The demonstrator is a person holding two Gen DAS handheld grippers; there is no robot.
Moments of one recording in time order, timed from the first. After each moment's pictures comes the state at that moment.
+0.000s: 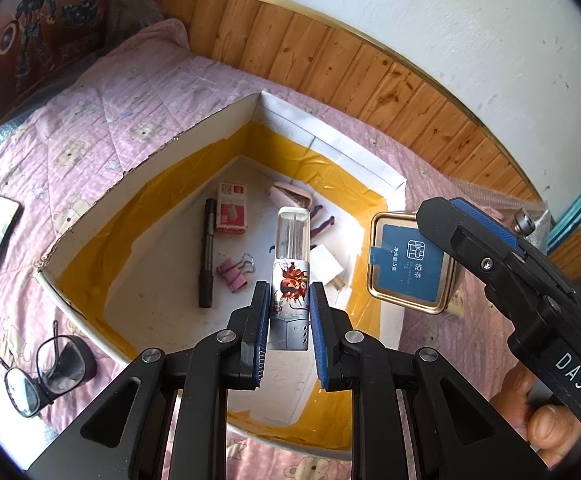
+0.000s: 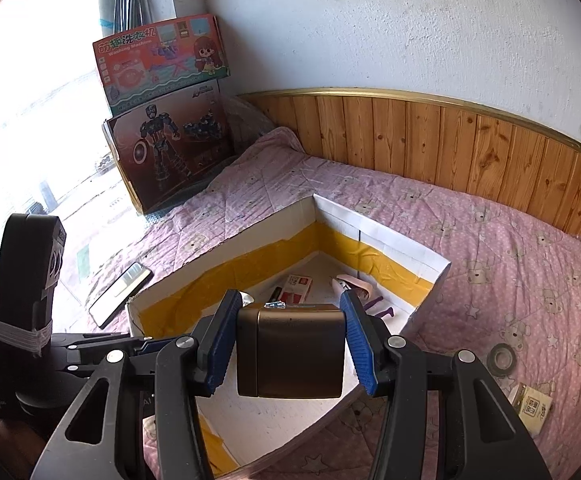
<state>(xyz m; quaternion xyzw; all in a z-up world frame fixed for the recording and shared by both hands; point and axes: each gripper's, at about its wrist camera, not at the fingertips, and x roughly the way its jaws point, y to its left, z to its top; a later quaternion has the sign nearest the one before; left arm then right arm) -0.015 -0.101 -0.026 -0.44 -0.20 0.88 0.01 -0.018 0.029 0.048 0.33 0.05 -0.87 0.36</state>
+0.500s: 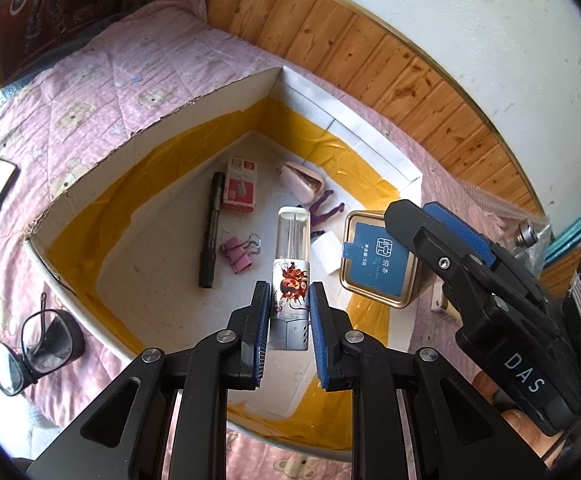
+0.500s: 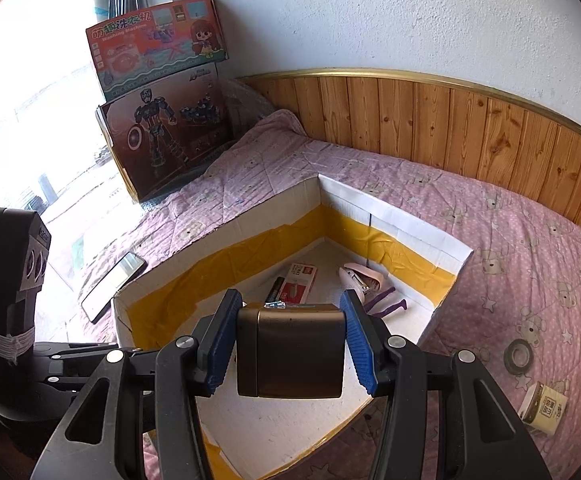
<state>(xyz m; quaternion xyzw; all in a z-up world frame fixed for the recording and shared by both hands) -0.019 -0.110 -0.044 -0.47 -0.24 0.85 0.01 -0.034 0.012 0.020 0.35 0.06 -0.86 0.36</state>
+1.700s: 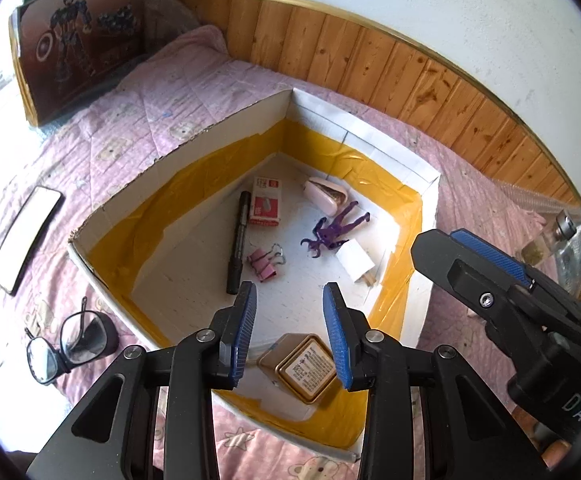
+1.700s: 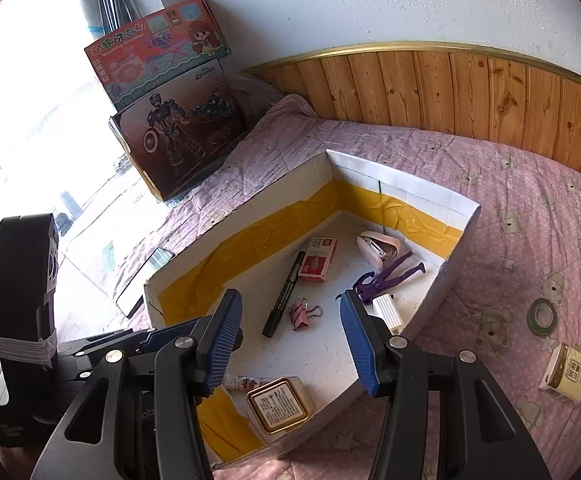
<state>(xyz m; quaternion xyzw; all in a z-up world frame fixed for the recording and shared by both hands) -0.007 -0.077 -0.026 -0.44 -0.15 0.88 -0.08 -0.023 0.045 0.026 0.39 0.00 -0.83 0.39</state>
